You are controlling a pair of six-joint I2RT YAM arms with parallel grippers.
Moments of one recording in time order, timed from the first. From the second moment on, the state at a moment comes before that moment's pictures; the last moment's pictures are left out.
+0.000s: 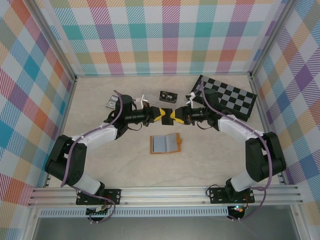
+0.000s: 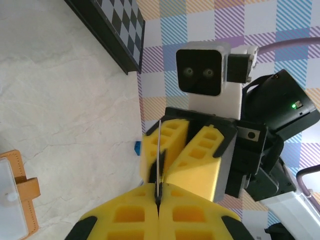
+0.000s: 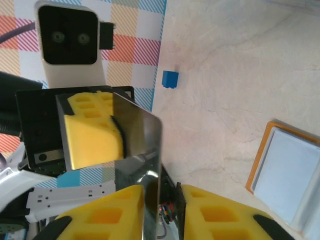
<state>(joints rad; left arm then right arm) -0.45 1.52 0.87 0.37 0.81 -1.19 0.36 1.53 0.94 0.00 -1.03 0.85</state>
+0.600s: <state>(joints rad) -0.48 1.43 0.86 0.34 0.63 -1.22 0.44 1.44 0.78 0.38 -0.91 1.20</state>
